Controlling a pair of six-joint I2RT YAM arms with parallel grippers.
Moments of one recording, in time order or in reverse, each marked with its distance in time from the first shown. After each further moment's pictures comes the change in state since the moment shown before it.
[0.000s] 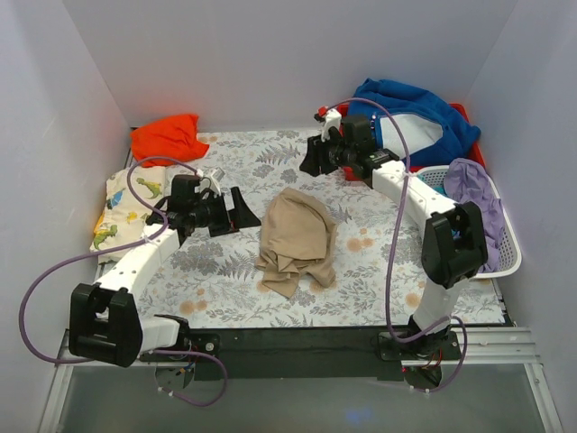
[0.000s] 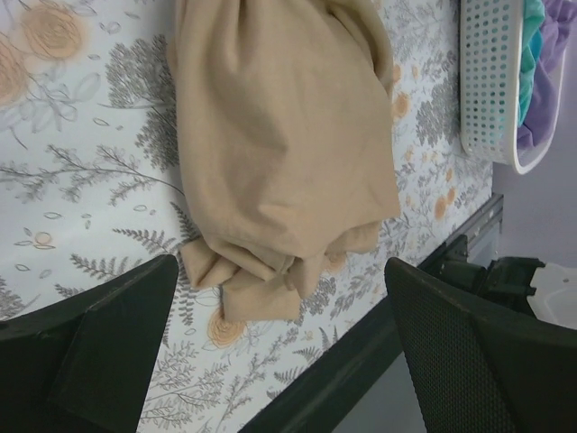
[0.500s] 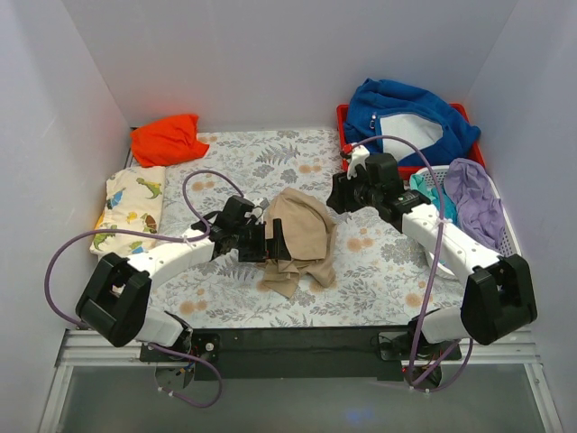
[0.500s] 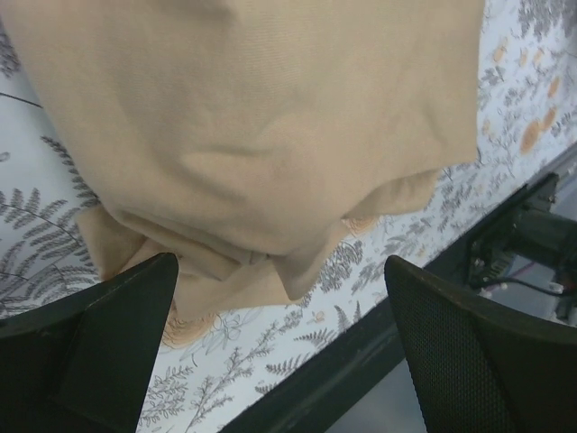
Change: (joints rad) left arm -0.367 0.143 -0.072 0.054 -0.176 -0.111; right arm -0.005 -0.437 -0.466 -0.027 0.213 -0.012
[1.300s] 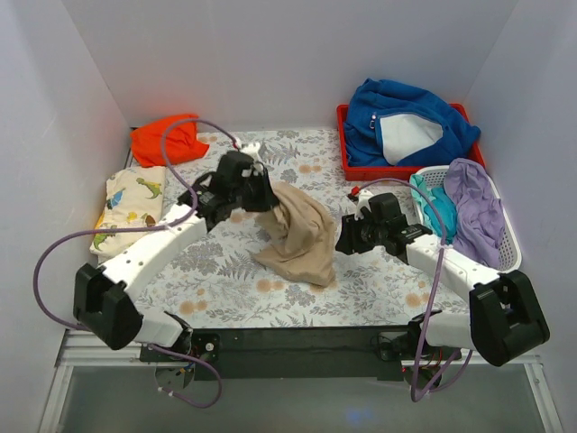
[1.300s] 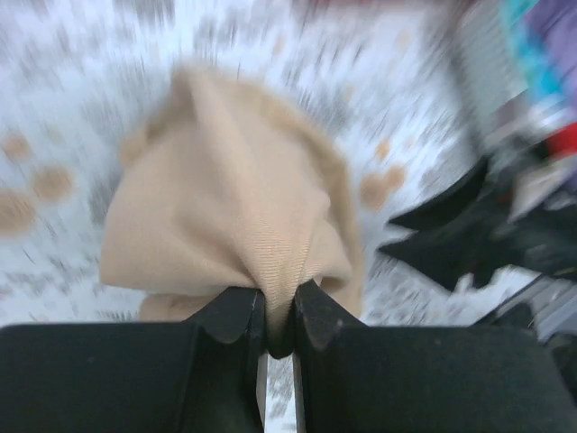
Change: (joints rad) left arm -0.030 0.002 0.357 -0.165 -0.323 0.073; right arm 0.000 -0.142 -0.368 0.008 -0.051 0.114
